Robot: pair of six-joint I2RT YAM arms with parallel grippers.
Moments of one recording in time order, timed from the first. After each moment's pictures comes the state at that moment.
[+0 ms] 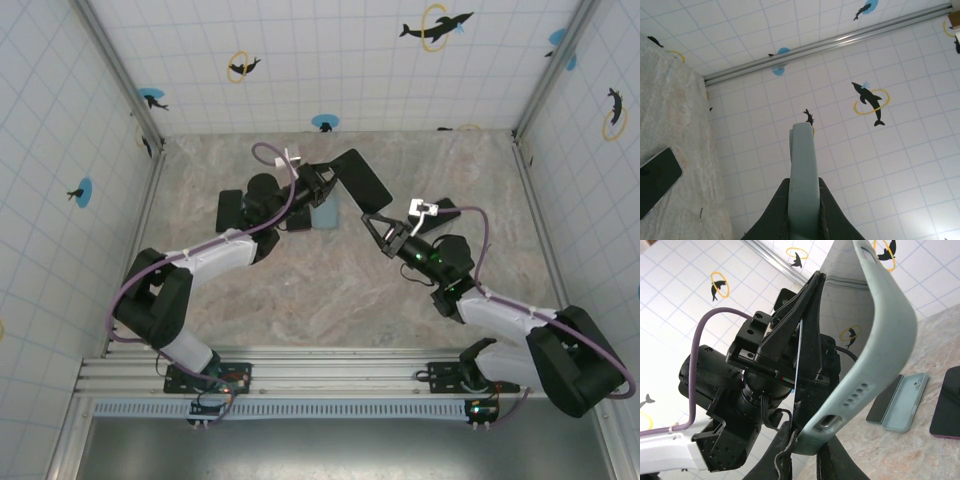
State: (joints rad) left arm -0.61 1.60 0.93 0.82 0.41 -1.36; right arm 0.59 1.18 0.35 1.01 -0.36 0.96
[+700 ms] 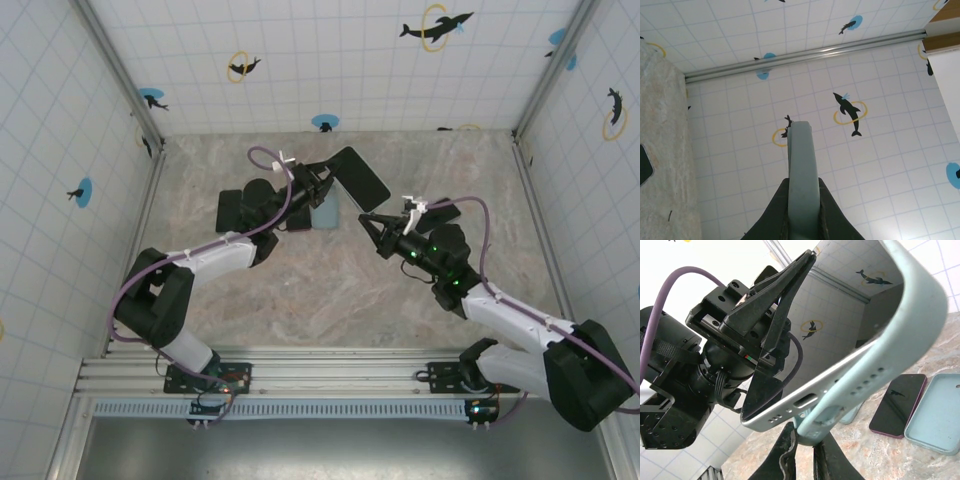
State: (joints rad) left arm -0.60 1.60 0.89 0.92 0.40 -1.49; right arm 0.59 1.10 0.45 0.67 -0.35 0.64
